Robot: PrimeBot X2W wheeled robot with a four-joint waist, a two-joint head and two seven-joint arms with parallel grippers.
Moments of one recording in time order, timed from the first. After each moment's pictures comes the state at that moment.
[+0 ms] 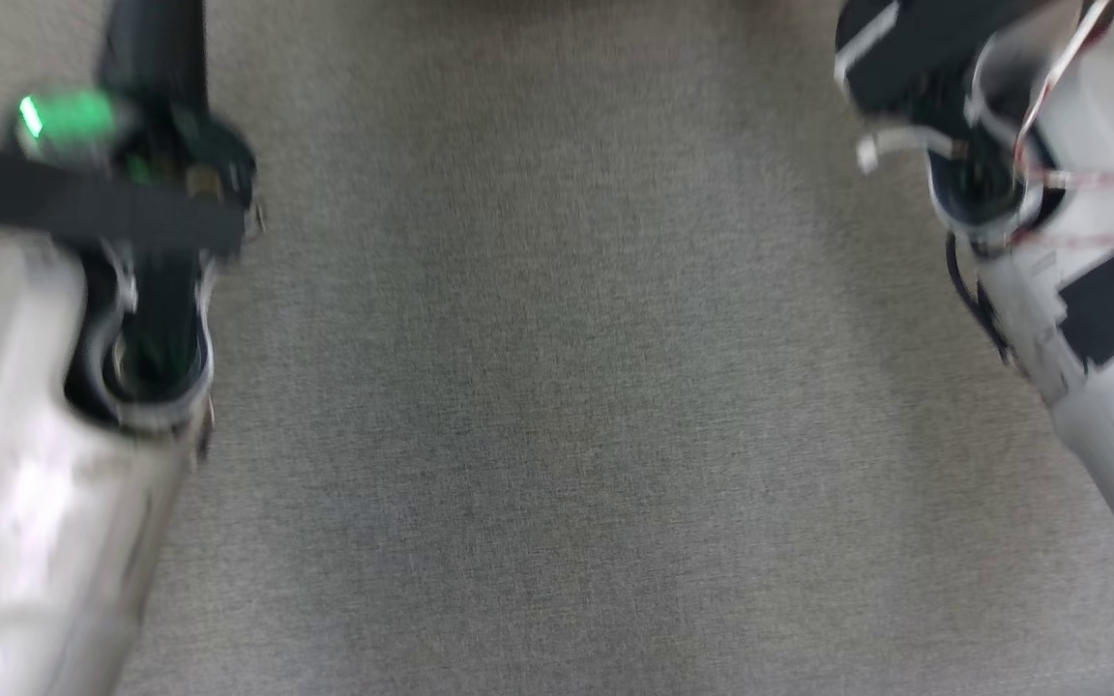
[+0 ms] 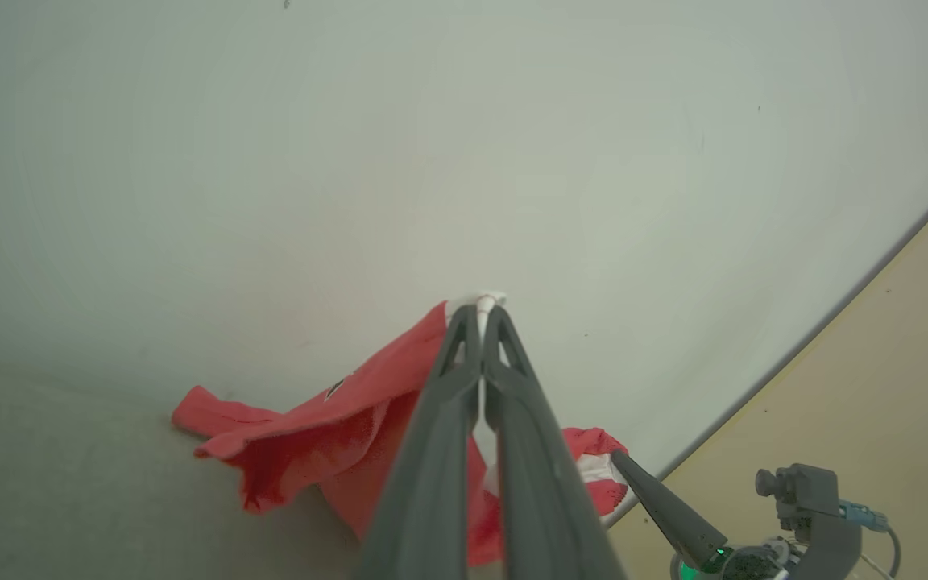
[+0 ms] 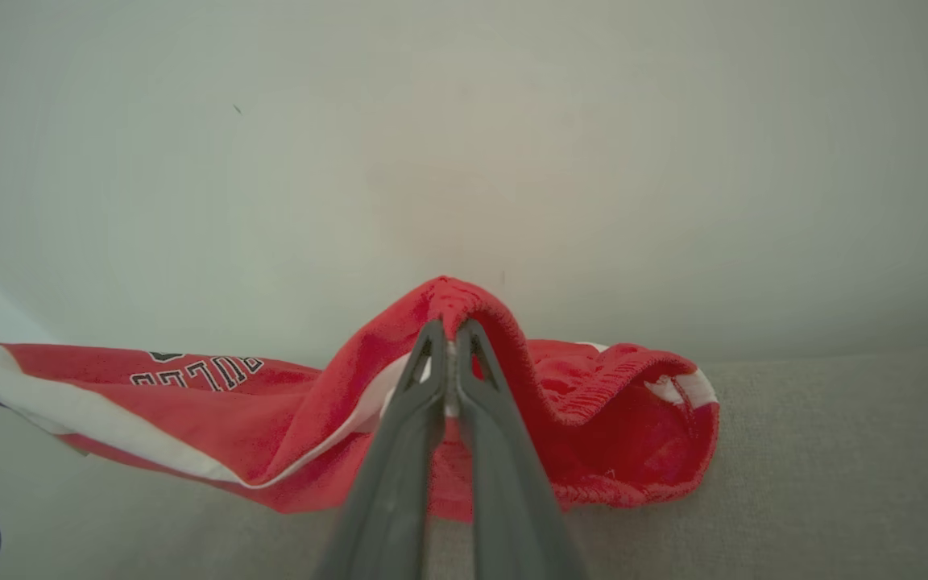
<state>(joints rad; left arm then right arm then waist) -0.92 0.29 -0.32 0.18 -1.07 -0.13 -0.26 -1.23 -0.30 0.58 0.61 0.97 0.13 -0.07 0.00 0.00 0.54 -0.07</state>
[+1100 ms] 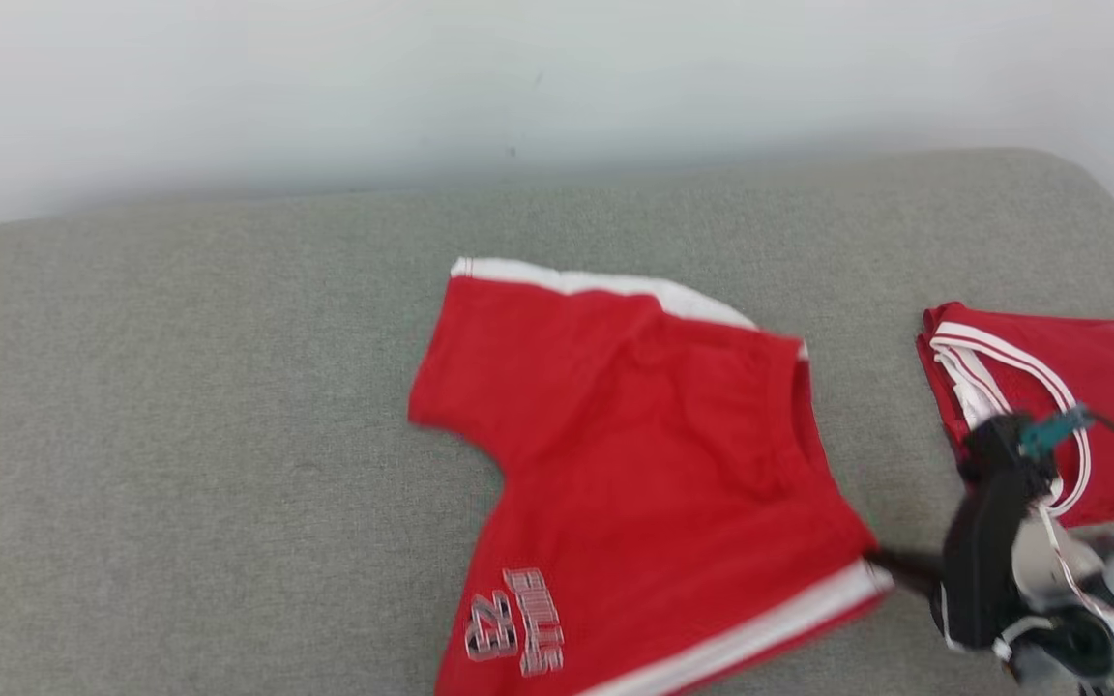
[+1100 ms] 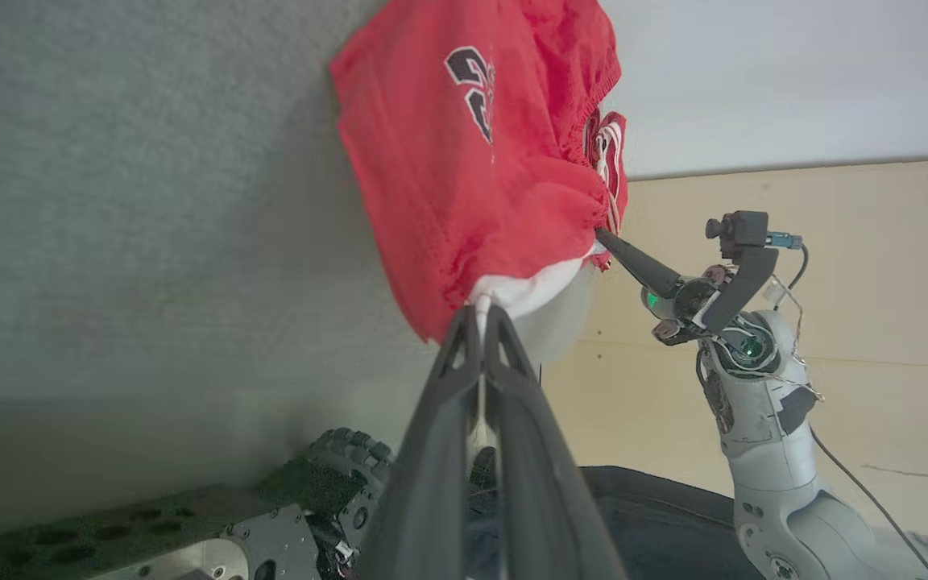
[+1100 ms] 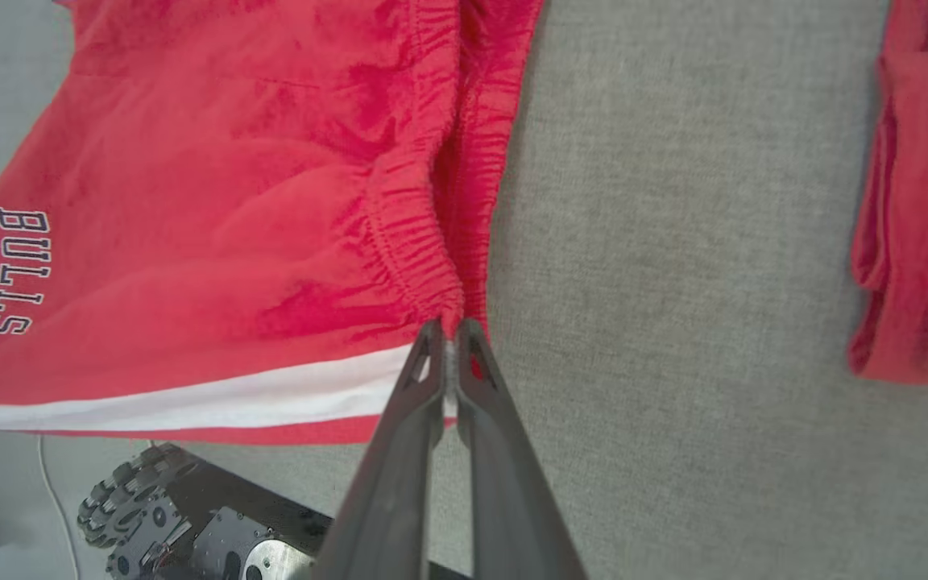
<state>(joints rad) 0.09 0.59 -0.64 -0.22 -1.60 0.00 0.03 -0.44 -0.61 0.56 0.33 1.02 0.13 0.66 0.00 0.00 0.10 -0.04</state>
